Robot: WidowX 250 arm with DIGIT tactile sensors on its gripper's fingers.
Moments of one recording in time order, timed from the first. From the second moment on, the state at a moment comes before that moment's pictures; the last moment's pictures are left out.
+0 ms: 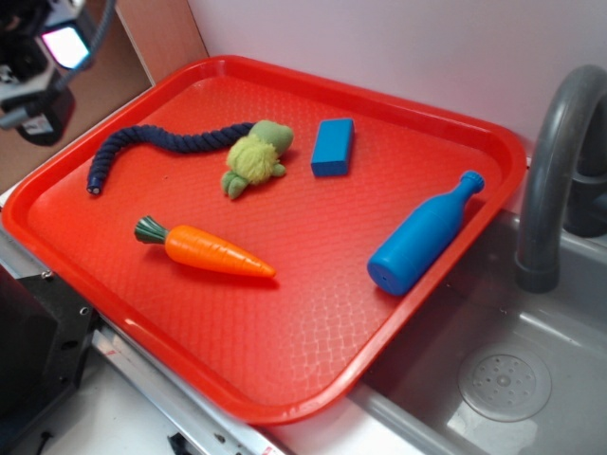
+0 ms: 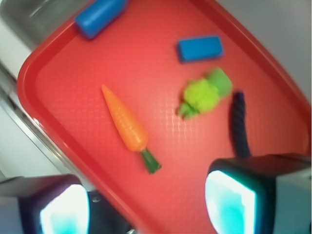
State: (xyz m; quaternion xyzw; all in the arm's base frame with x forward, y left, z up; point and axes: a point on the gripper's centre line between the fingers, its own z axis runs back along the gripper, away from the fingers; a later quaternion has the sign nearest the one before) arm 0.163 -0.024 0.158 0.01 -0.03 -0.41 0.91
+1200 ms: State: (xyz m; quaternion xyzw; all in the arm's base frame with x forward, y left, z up) arm 0.167 -0.049 0.038 0.09 0.09 -0.57 0.81
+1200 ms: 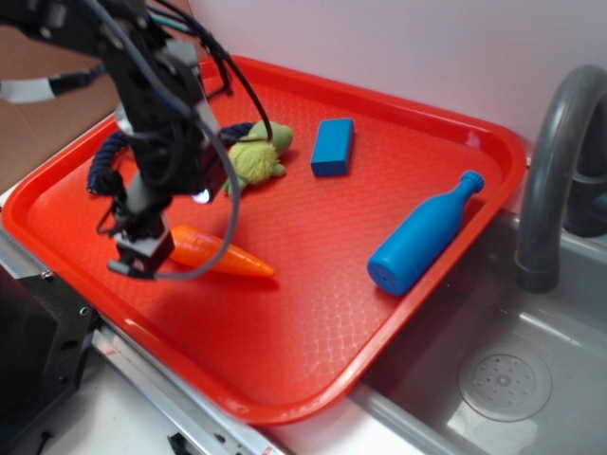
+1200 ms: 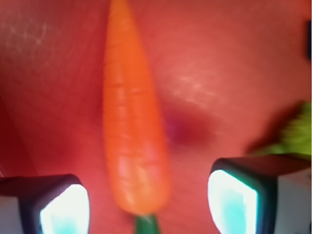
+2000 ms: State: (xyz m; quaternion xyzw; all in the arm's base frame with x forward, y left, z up) arm 0.167 -0.048 0.014 0.12 0.14 -0.53 0.83
